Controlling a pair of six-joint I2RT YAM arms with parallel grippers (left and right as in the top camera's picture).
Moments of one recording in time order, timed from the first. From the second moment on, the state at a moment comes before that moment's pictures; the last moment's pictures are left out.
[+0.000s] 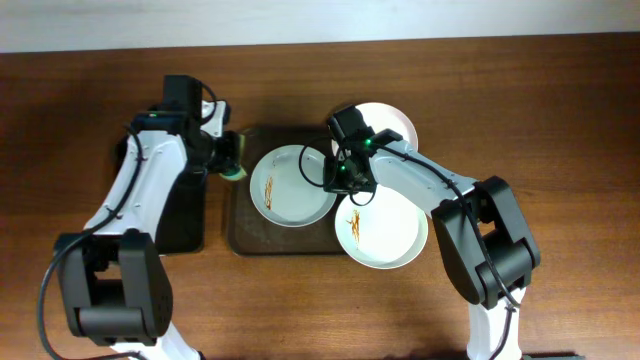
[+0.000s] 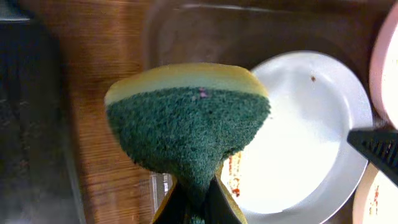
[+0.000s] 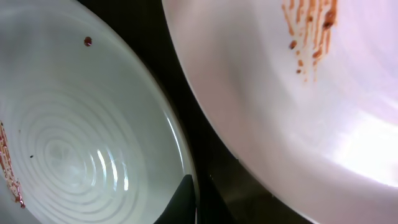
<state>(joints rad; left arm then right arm) -0.06 1.85 1.43 -0.83 0.23 -0.06 0.48 2.09 1.43 -0.61 -0.17 0.55</state>
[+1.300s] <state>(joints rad) -0.22 1.96 1.25 -0.61 0.30 0.11 0.49 2.09 1.43 -0.58 -0.13 0.57</state>
